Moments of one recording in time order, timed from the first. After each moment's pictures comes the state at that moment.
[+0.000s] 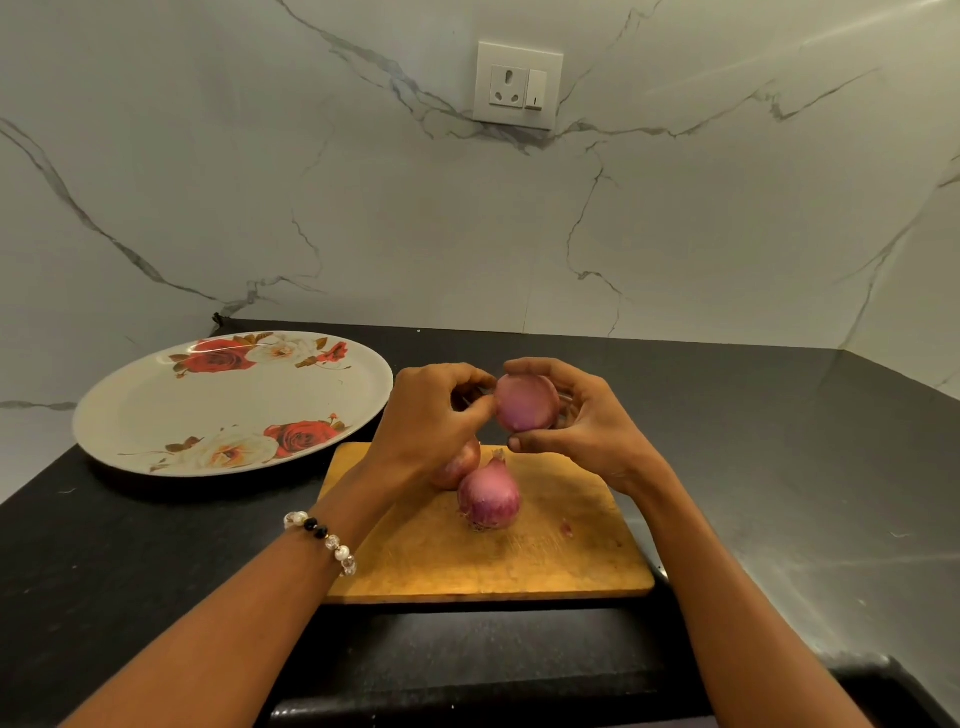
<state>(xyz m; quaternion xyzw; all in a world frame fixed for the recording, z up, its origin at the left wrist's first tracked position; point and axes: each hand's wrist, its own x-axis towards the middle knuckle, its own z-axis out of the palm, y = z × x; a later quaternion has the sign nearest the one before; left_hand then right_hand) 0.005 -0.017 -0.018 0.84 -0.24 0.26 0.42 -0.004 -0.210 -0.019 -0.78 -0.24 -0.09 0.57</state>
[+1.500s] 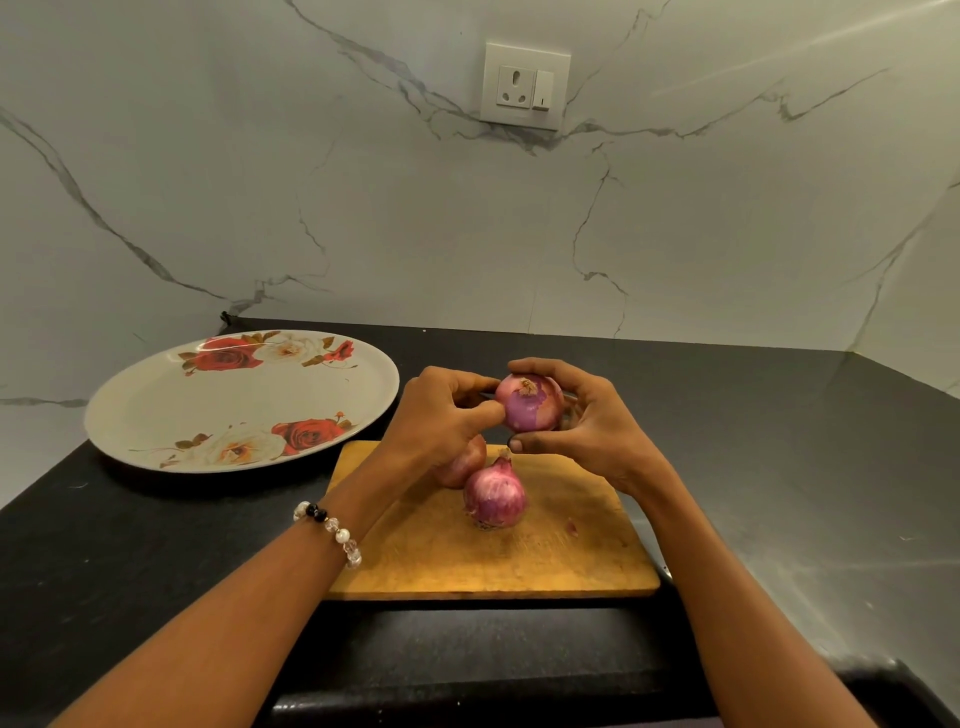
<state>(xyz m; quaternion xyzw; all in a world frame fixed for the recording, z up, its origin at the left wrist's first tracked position) 0.006 -0.018 -0.019 0.82 -0.20 0.13 0.52 -0.007 -0.207 -0.019 -0.79 -0.25 -0.11 0.54</state>
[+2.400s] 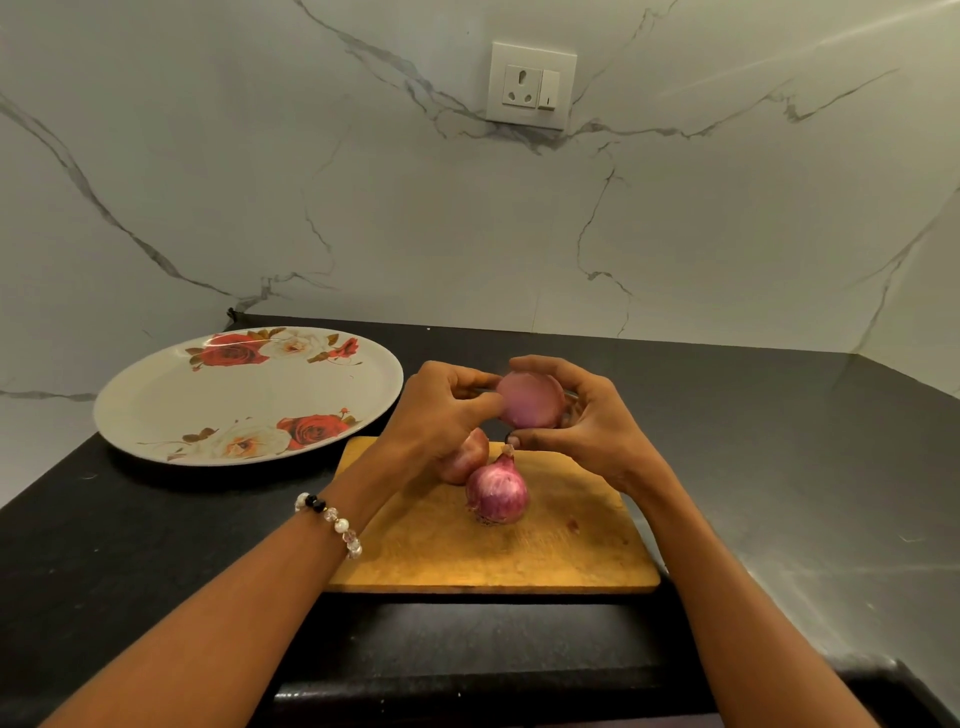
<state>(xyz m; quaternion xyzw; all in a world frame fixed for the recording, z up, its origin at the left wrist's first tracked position) 0.001 -0.017 -0.014 0.80 -0.17 0.10 0.56 -0.004 -0.205 -0.022 -0.79 -0.26 -0.12 0.55</state>
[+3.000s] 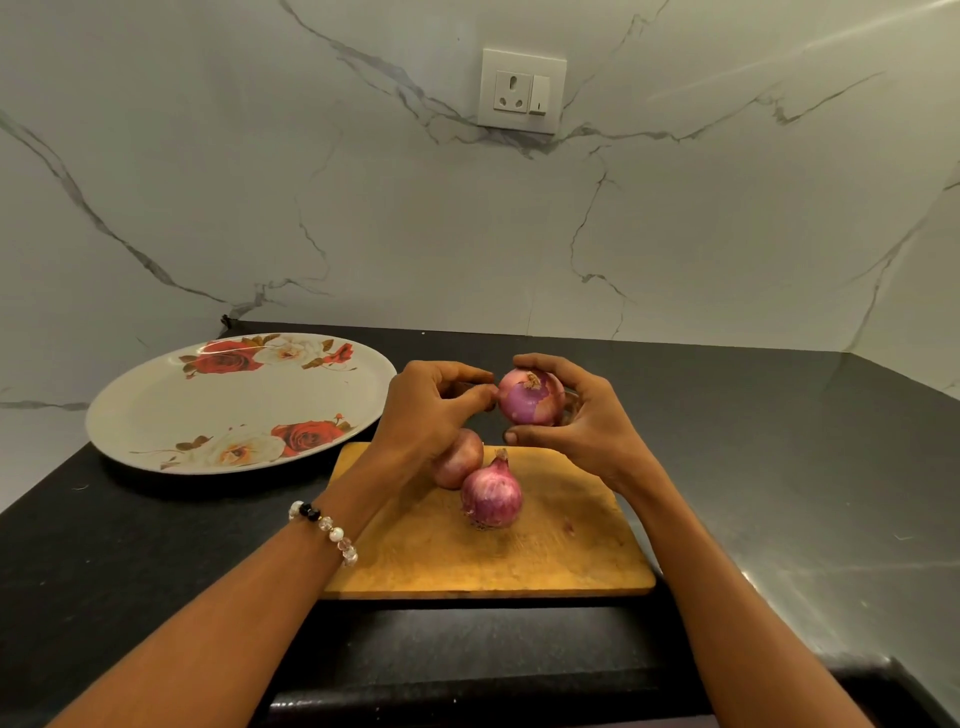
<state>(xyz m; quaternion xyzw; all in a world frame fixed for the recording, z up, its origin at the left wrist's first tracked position) 0.005 -0.015 -0.016 0.79 -0.17 0.16 0.56 0.003 -0.208 -0.027 -0.79 -0.24 -0.17 0.53</state>
